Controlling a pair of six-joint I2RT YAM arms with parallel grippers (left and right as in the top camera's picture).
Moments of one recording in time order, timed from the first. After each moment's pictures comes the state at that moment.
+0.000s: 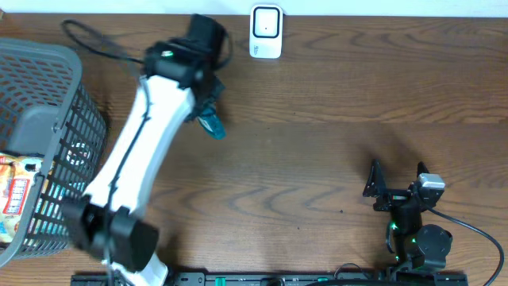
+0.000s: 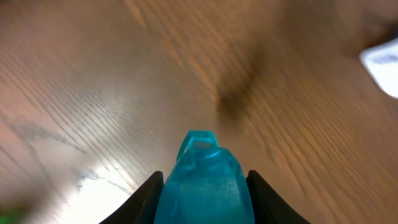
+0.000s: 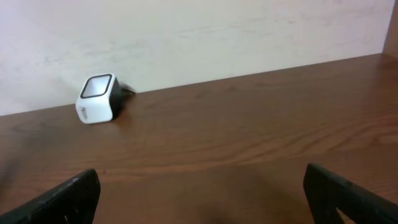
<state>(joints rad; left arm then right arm) -0.37 1.80 1.79 -1.32 -0.25 -1.15 -0.10 0.01 0.01 -0.06 -0.09 0.17</state>
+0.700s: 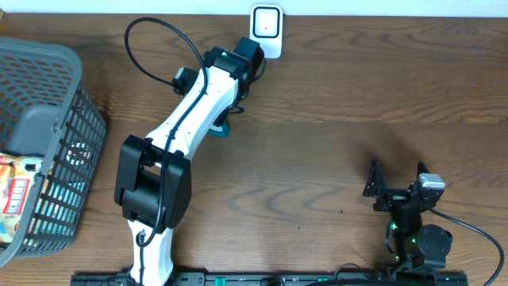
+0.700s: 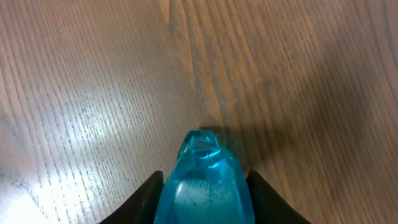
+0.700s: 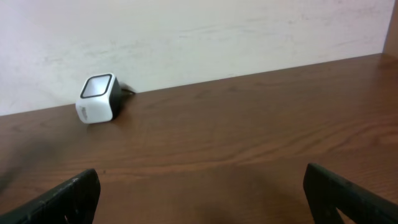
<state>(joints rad) -0.44 2.07 1.79 -1.26 -0.46 -1.62 -0.10 0.01 0.01 -0.06 -0.09 0.17</state>
